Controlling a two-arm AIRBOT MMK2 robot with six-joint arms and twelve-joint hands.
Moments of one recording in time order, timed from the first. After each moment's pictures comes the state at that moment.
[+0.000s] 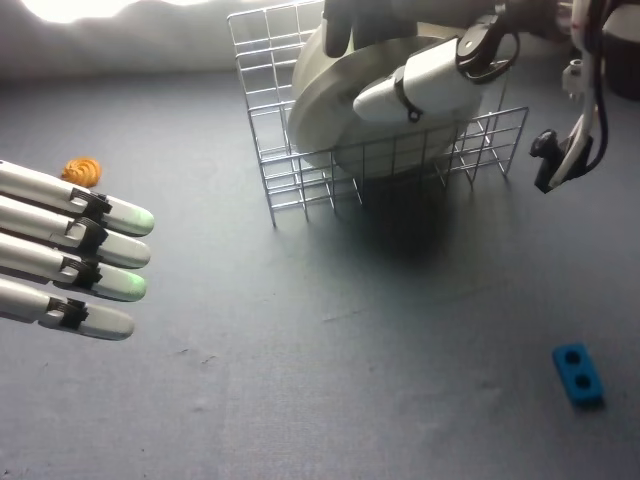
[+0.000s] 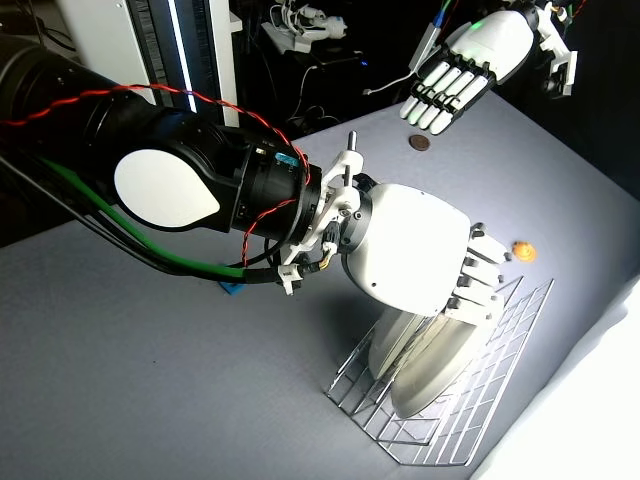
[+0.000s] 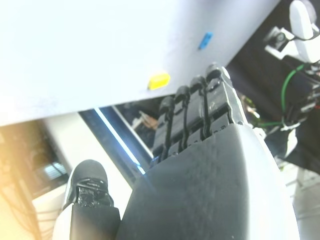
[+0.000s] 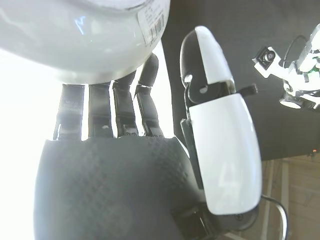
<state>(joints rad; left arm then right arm) 0.43 -0.70 1.38 1.77 -1.39 -0.02 -0.31 -1.19 1.24 -0.32 0.15 -0.24</state>
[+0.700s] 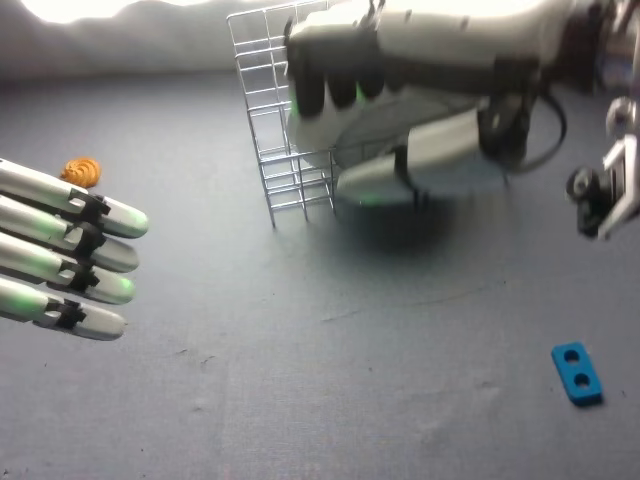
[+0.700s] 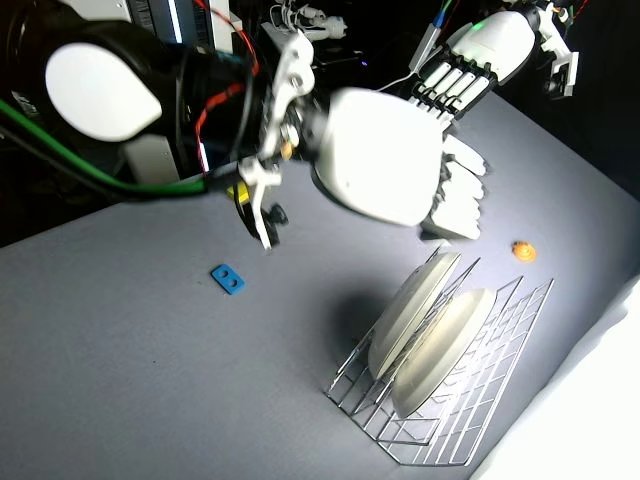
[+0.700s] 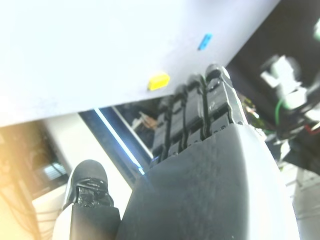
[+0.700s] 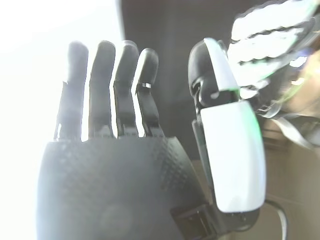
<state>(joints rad) 0.43 -0.71 1.38 1.77 -1.39 -0.02 -0.29 -1.02 0.91 -0.30 0.12 -0.45</state>
